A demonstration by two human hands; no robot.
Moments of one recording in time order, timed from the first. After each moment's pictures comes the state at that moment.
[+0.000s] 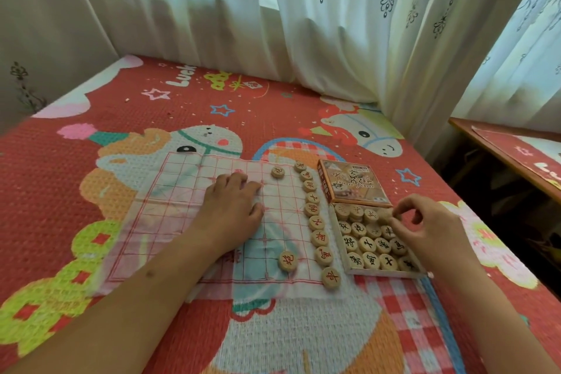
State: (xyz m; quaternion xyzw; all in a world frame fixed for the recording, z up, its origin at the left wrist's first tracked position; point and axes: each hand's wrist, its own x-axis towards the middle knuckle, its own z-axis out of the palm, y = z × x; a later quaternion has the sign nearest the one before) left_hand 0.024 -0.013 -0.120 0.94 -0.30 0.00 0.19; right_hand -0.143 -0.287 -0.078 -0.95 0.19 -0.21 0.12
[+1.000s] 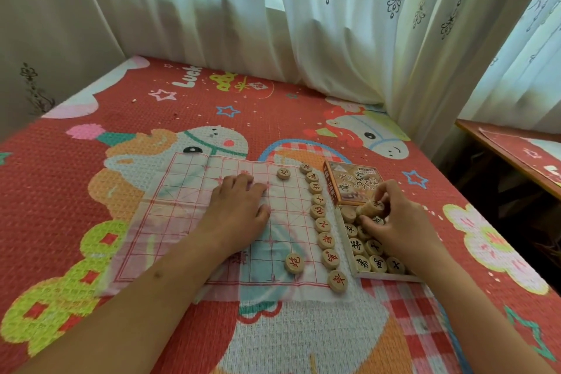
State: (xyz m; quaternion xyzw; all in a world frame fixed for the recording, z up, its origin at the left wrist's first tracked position) left_hand 0.024 -0.013 -0.121 0.94 -0.30 0.00 0.19; right_hand -0.108 -0.255 -0.083 -0.96 0.16 -0.17 0.17
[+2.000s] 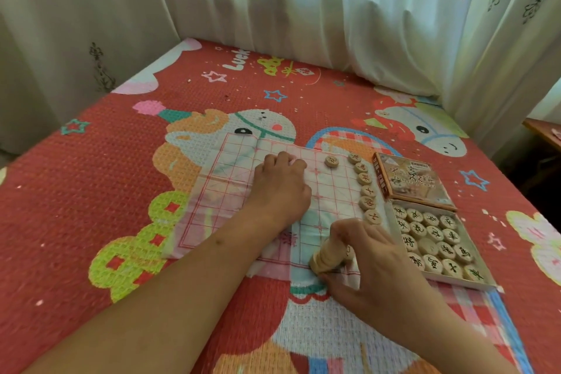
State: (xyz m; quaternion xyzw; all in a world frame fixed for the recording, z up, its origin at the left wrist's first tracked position) left_hand 0.031 -0.010 -0.121 0.94 -0.25 0.03 0.22; right_hand -0.135 -0.127 -0.091 -0.98 -0.11 -0.10 0.14
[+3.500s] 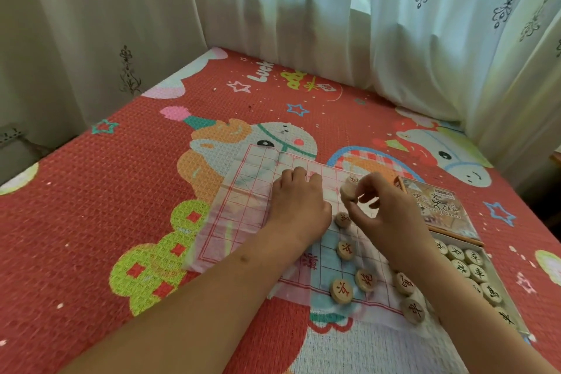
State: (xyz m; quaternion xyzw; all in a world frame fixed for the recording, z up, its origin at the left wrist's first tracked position) left_hand 0.031 -0.010 -0.120 0.95 -0.20 0.04 0.24; right_hand -0.032 -0.152 -0.090 -0.96 -0.02 -0.20 0.19
